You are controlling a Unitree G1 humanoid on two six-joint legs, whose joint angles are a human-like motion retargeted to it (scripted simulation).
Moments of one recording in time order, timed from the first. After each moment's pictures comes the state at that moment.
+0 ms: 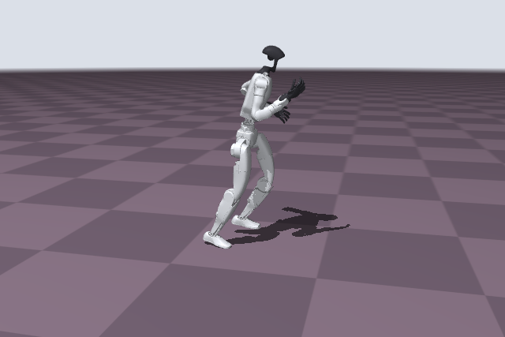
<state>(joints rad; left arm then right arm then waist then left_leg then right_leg) 0.60 0.83 -0.03 -0.39 -0.59 -0.23 -0.05 -0.19 -0.29 0.29 -0.72 0.62 -0.33 -0.17 0.34 -0.12 0.26 -0.33 0.07 0.27 0.80 -0.41 0.16 0.01 -0.15 -0.05 0.31 -0.29 0.12</state>
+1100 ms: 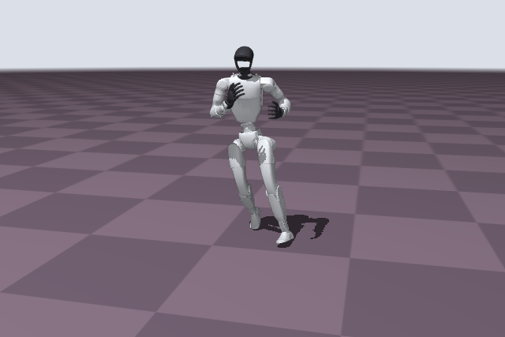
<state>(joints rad) 0.33 0.56 0.05 -0.47 -0.47 -0.33 0.12 -0.31 -0.29 0.55 -0.53 0.37 -0.30 -0.07 0.32 -0.23 0.20 -0.21 0.05 0.09 0.30 -0.42 0.12 0.00 0.00 0.33 0.66 -0.34 0.16</state>
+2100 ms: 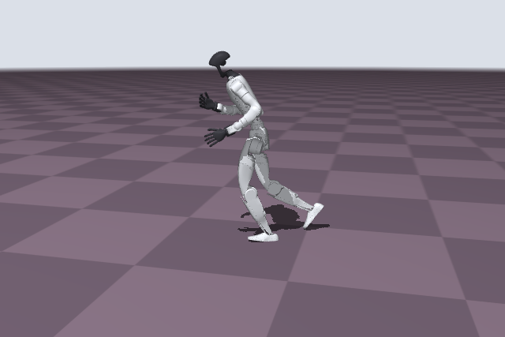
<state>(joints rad) 0.17 0.44 -0.13 -0.12 -0.12 -0.20 0.29 -0.30 -0.29 0.57 -0.50 0.39 -0.30 -0.08 0.22 -0.18 0.41 -0.28 0.03 0.33 0.58 -0.63 0.22 0.07 -0.04 0.18 0.82 -0.17 0.13</state>
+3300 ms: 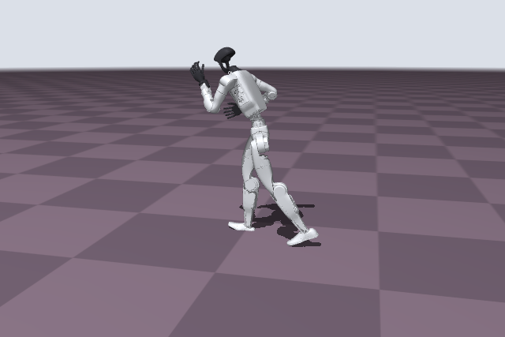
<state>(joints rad) -1.02 0.24 -0.30 -0.41 0.11 -0.17 0.62 0.40 -0.64 0.05 -0.51 0.53 -0.24 0.02 -0.42 0.05 0.40 0.20 0.00 -0.13 0.21 -0.22 -0.02 -0.31 -0.13 -0.29 0.07 -0.27 0.09</state>
